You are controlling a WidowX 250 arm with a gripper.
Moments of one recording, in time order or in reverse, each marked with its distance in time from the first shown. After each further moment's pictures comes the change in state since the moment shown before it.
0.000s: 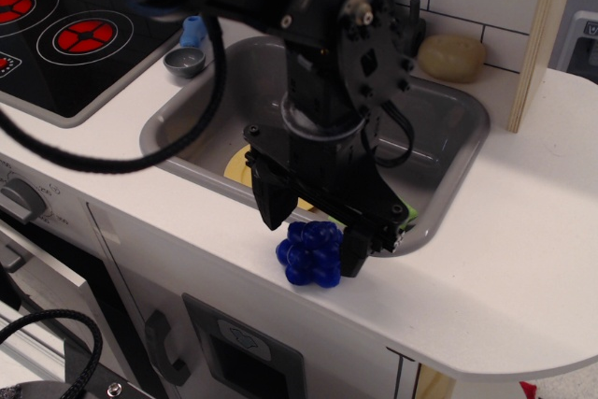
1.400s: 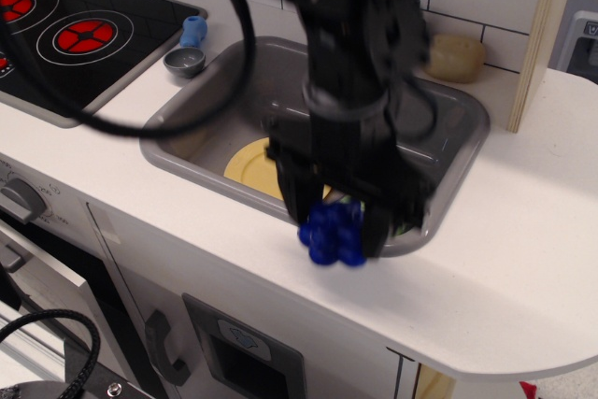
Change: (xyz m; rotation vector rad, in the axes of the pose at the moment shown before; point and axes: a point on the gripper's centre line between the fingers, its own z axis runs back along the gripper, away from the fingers) arm 0.012 0.000 0.012 -0.068 0.029 0.097
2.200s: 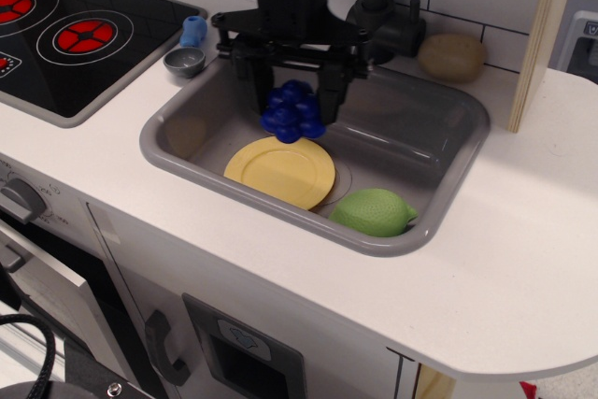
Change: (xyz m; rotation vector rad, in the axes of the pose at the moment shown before) arm 0.065 0.070 0.004 0.000 -0.023 0.249
